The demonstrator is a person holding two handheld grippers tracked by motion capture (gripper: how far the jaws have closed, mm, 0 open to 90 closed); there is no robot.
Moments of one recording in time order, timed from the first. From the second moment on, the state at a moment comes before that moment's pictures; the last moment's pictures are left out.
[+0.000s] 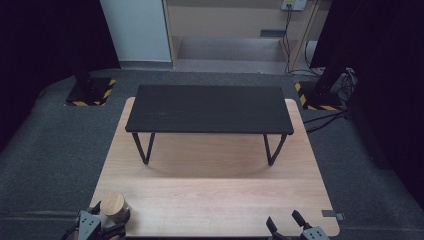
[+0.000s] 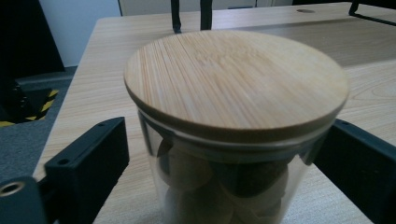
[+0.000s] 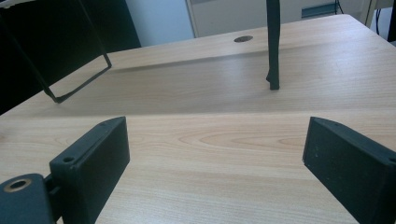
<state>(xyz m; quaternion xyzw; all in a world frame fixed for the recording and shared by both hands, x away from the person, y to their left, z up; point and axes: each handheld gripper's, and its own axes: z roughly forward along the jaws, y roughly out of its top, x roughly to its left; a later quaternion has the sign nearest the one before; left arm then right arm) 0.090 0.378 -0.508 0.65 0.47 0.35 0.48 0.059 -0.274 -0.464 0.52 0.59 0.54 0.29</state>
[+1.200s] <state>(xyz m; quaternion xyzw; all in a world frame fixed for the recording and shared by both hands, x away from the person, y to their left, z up) 0.131 0.368 -0.379 0.65 0.42 0.32 0.54 0.073 -0.265 -0.459 0.50 0.60 0.55 0.29</state>
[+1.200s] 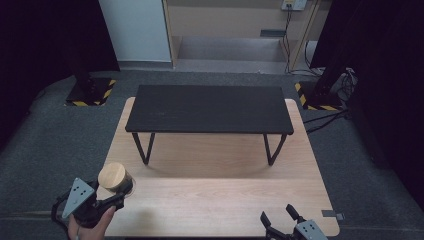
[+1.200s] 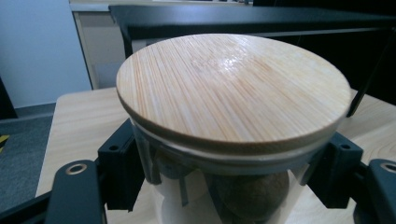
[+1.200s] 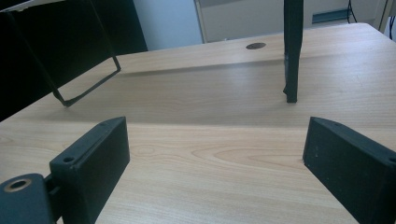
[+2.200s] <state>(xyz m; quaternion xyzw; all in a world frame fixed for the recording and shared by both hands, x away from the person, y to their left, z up) 0.212 0.339 -0.283 0.67 0.38 0.32 0.56 0.066 -0.273 -0.457 0.50 0.59 0.55 0.30</state>
